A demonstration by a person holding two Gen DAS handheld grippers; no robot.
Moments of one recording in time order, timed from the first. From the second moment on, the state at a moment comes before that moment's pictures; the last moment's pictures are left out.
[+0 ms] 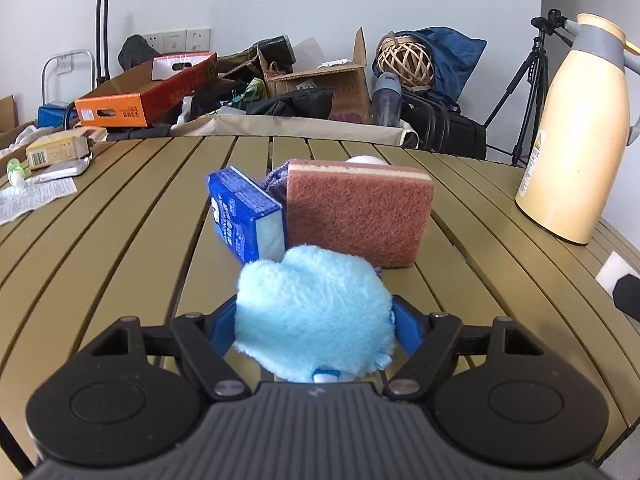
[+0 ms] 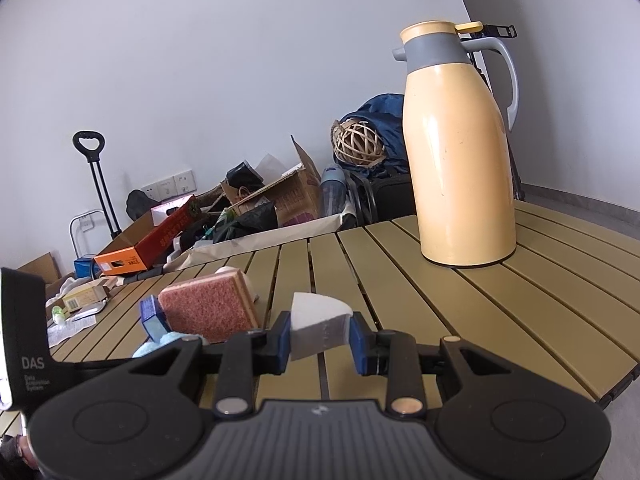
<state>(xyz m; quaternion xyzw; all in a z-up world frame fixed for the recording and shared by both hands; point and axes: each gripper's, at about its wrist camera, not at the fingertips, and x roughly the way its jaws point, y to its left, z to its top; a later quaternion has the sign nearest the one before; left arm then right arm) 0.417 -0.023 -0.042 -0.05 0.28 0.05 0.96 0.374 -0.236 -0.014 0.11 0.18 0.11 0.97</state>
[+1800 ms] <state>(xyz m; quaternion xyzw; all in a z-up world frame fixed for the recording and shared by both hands) 0.181 0.016 0.010 -0.04 0.25 0.01 0.97 0.210 -0.200 -0.004 0.04 0.23 0.18 0.96</state>
